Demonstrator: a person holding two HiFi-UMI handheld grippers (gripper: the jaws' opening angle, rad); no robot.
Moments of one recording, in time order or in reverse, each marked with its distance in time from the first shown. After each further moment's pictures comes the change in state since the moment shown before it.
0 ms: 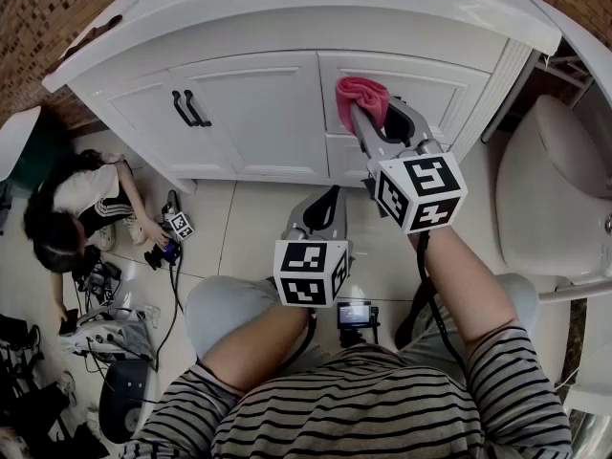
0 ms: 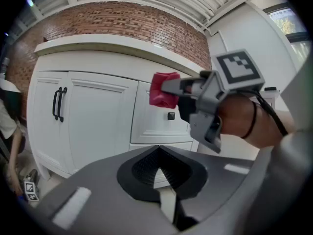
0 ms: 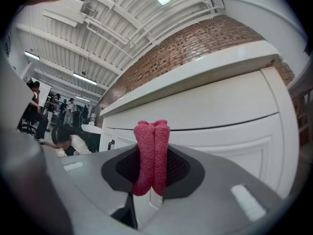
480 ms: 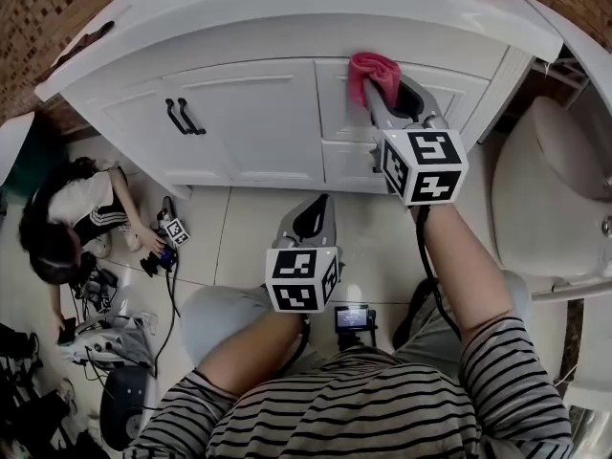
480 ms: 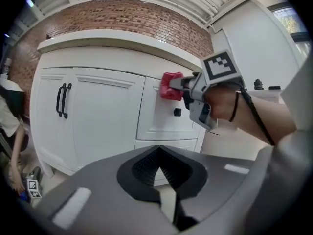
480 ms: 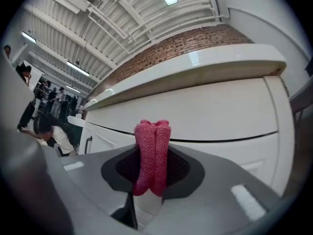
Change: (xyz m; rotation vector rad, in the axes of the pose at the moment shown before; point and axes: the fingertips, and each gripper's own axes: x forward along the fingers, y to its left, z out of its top) left arm 0.001 0.016 -0.009 -0.023 0.031 0.020; right arm 0.023 -0.053 0.013 -0.084 0.025 -0.138
